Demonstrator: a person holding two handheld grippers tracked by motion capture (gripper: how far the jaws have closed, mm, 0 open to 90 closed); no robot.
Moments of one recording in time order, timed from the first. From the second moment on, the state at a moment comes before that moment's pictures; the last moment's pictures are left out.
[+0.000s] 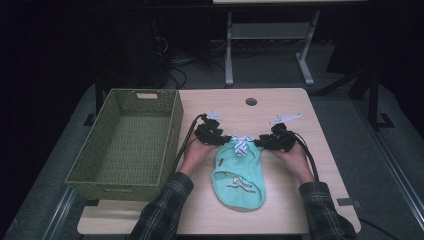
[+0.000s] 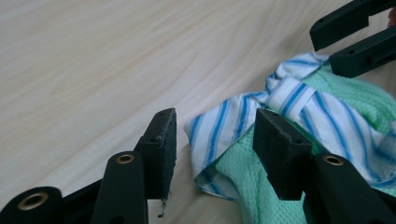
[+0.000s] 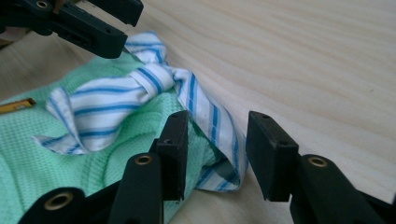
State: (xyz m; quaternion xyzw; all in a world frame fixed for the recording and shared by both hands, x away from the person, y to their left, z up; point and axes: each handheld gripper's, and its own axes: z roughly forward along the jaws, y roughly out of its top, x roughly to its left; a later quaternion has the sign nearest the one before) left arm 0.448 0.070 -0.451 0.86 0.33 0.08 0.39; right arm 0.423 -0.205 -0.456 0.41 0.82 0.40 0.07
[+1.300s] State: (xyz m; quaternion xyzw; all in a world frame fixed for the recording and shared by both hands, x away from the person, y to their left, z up) left arm 0.430 0.077 -0.419 0.84 0.30 0.10 0.43; right arm 0.414 -0.208 -0.436 0.38 0.82 0.42 0.12
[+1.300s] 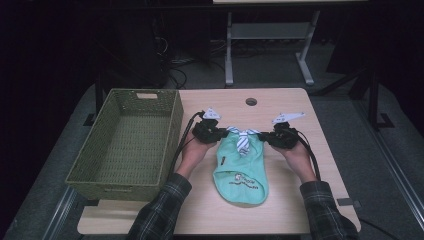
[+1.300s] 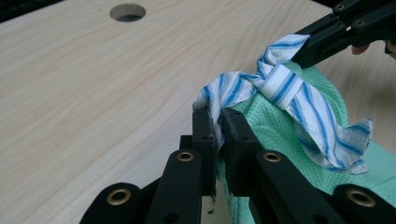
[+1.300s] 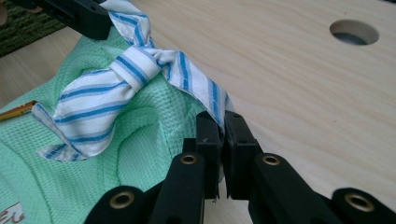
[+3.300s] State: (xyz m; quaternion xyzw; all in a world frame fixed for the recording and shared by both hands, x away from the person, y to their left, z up) left arm 0.332 0.099 -0.398 0.83 0.20 0.19 0.48; right arm 0.326 -0.199 -0.403 0.29 0.82 0.45 0.21
